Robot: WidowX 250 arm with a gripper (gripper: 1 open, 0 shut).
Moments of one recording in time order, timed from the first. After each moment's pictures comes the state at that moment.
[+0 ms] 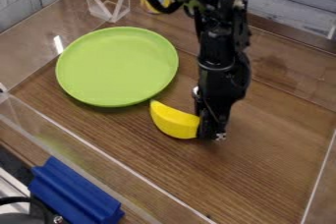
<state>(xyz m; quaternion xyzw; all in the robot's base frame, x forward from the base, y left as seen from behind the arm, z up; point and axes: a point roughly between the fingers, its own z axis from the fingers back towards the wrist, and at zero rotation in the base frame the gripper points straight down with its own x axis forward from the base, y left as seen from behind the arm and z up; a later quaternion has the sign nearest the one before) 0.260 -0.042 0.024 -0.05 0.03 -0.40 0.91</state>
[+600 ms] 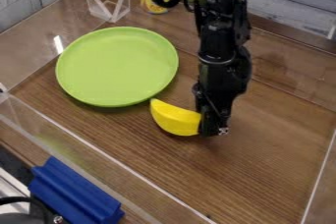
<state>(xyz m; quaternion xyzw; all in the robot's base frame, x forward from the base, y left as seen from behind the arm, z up) 0.262 -0.039 0.033 -0.06 0.03 -0.38 0.92</state>
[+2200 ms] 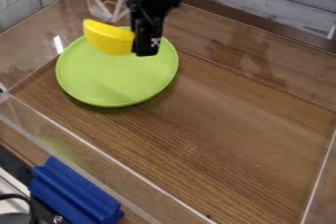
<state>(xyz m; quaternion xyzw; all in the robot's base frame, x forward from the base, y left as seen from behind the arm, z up) 0.266 0.065 0.103 0.00 0.06 -0.33 0.94</state>
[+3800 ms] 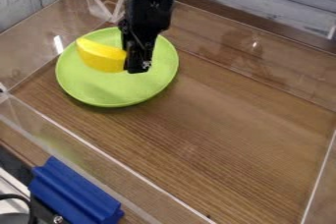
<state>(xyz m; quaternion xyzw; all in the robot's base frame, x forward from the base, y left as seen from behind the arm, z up) 0.270 0.078 0.075 0.03 0.03 -0.31 0.95</state>
